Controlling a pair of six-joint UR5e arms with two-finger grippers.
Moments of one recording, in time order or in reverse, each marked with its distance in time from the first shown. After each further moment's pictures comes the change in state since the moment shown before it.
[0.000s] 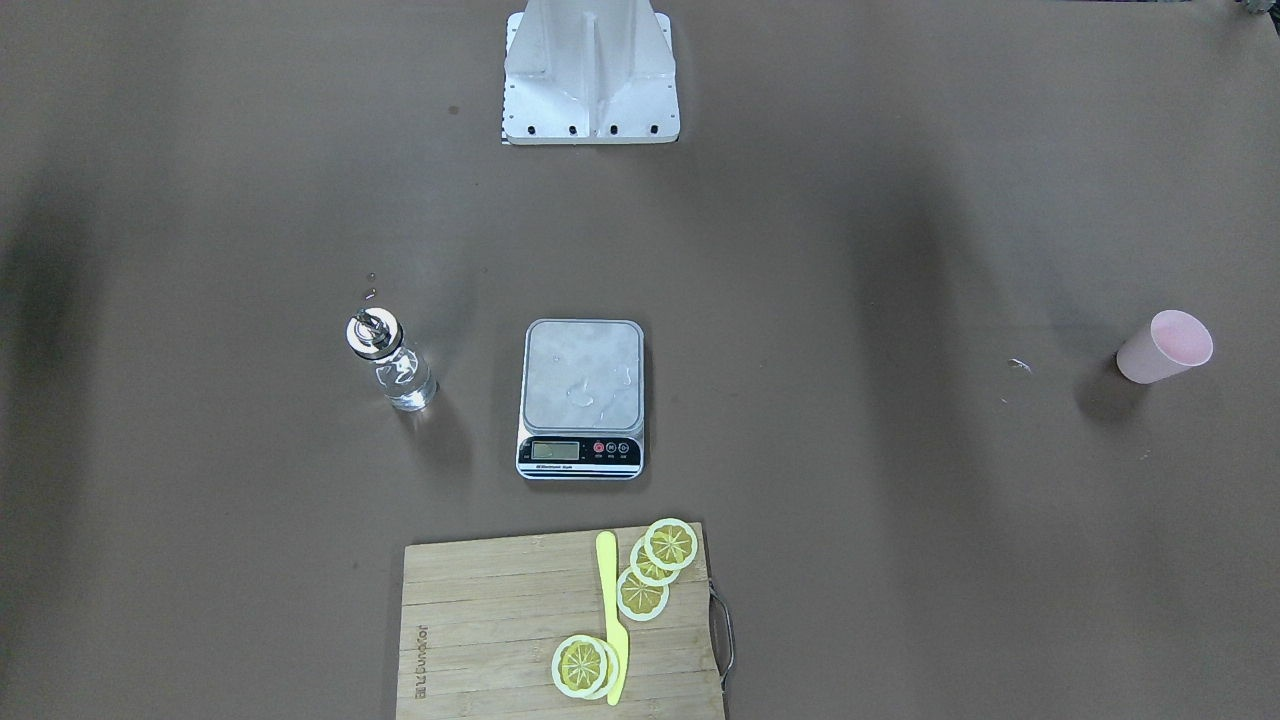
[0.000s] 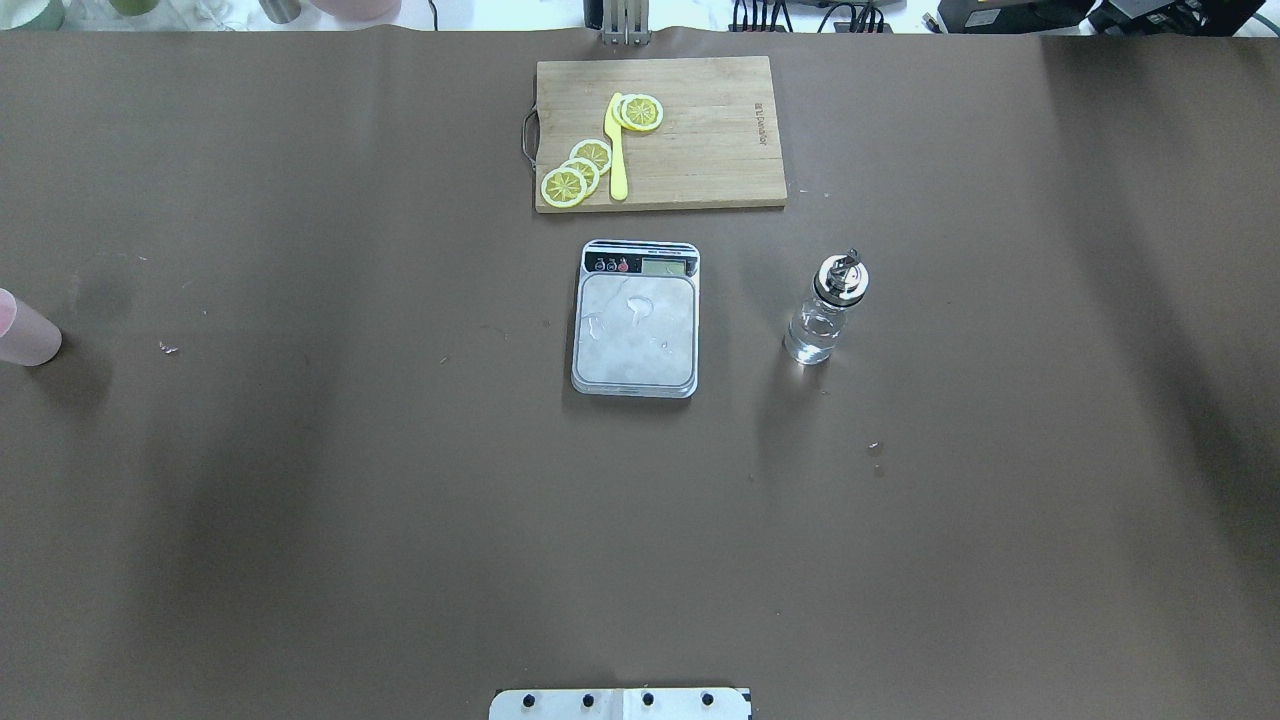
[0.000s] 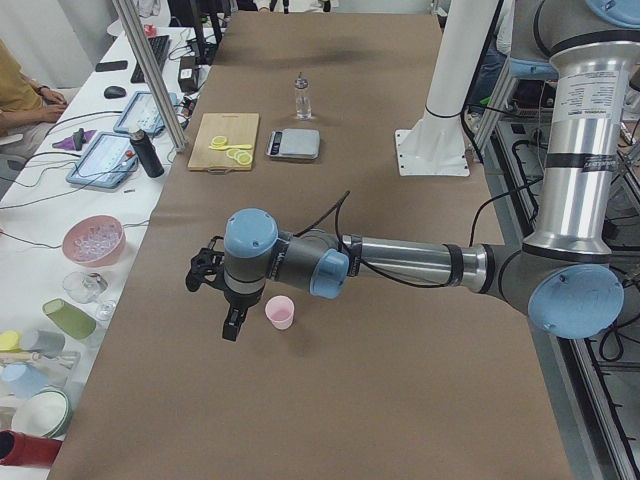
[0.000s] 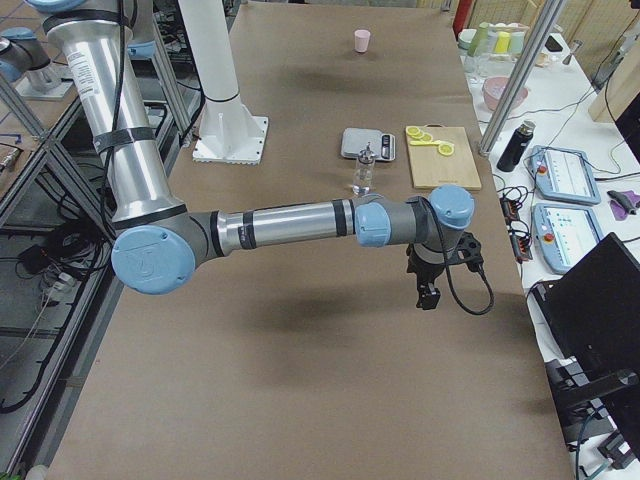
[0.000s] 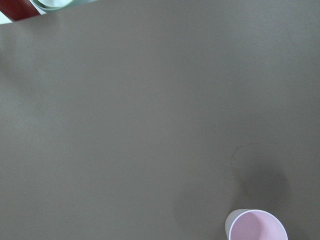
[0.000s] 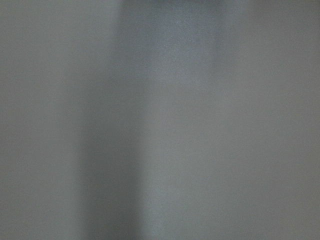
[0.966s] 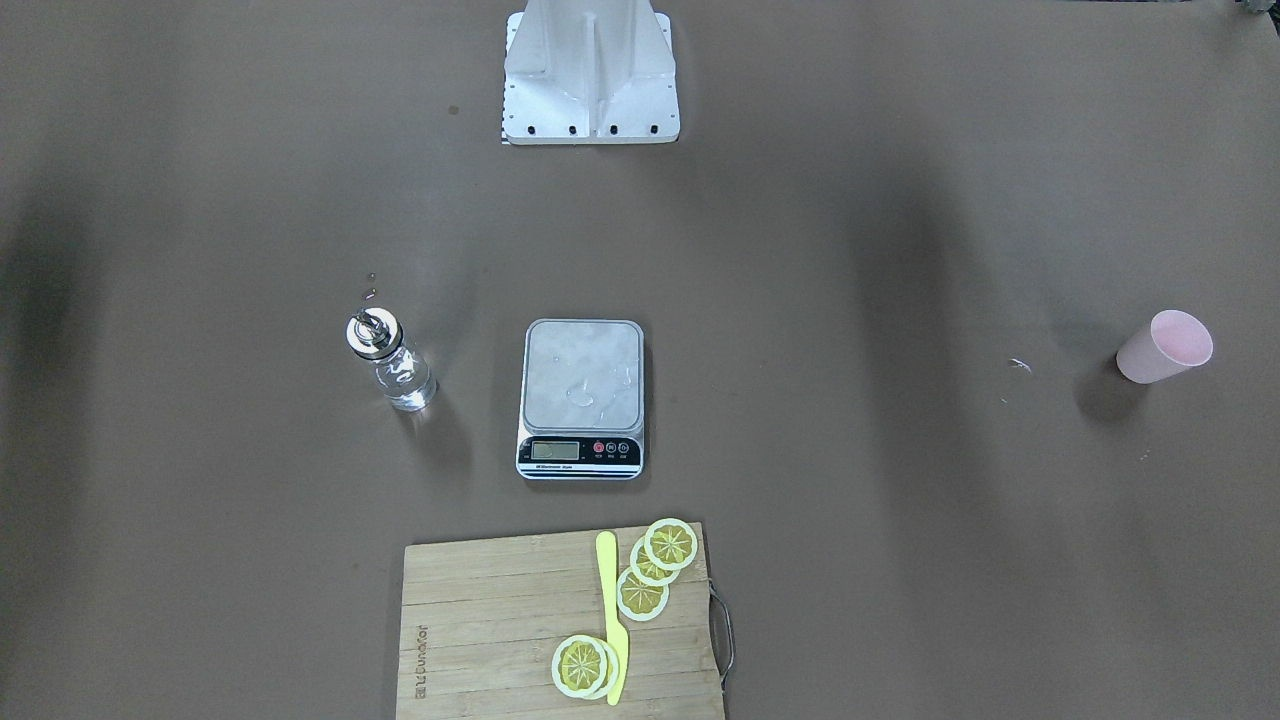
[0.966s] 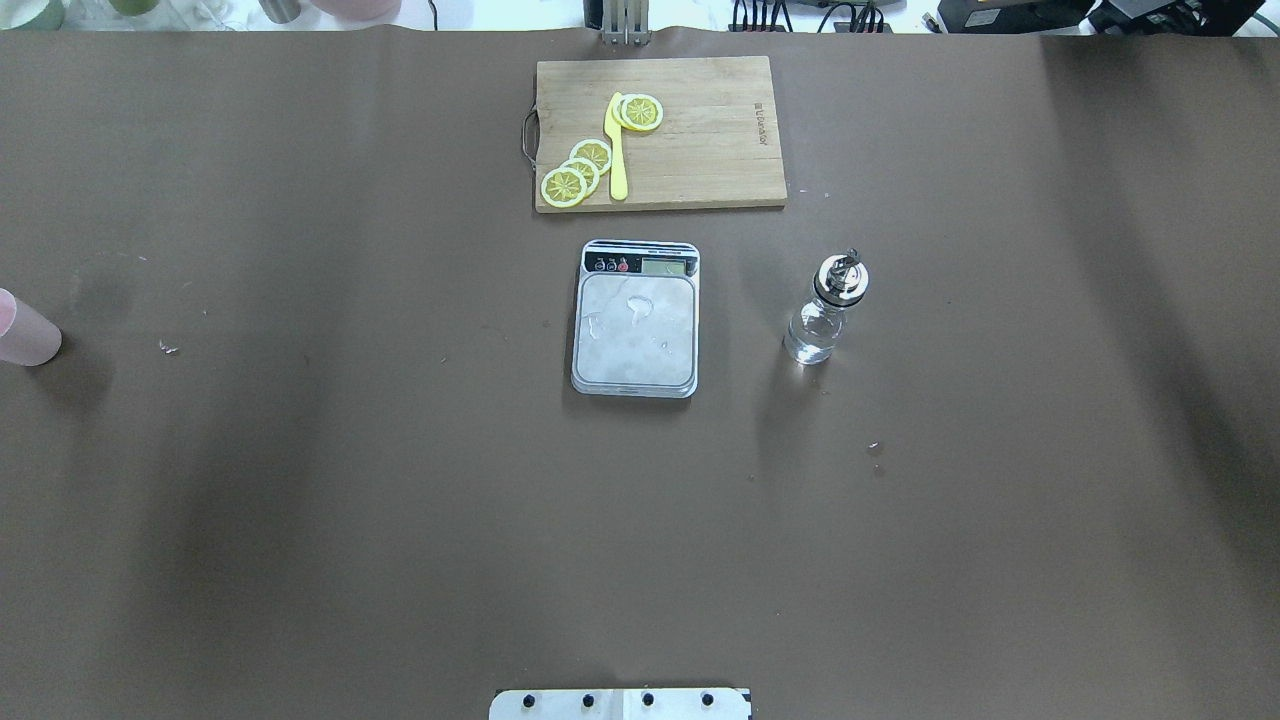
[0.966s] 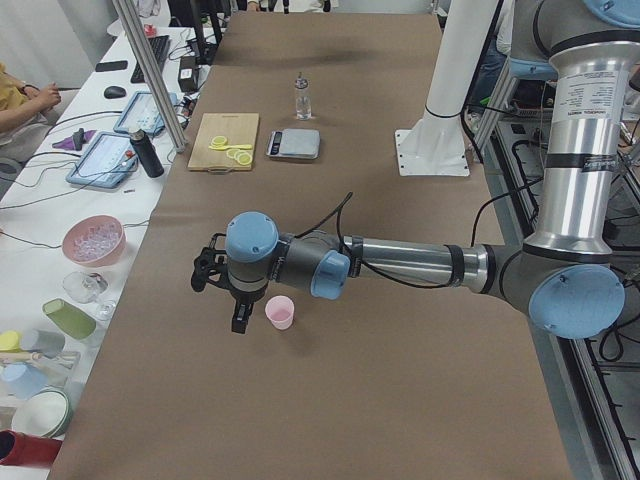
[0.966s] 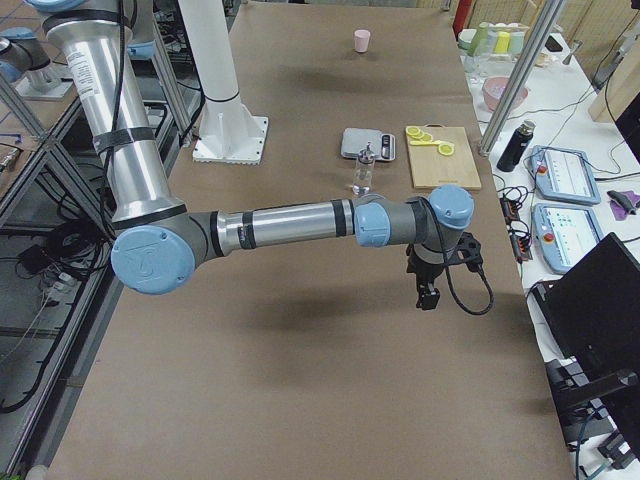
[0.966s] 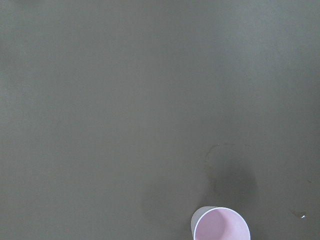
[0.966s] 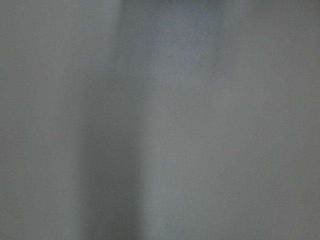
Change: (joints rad) left arm 0.024 -0.003 -0.006 0.000 -0.053 -0.068; right arm 0.000 -0.003 0.000 0.000 0.000 0.001
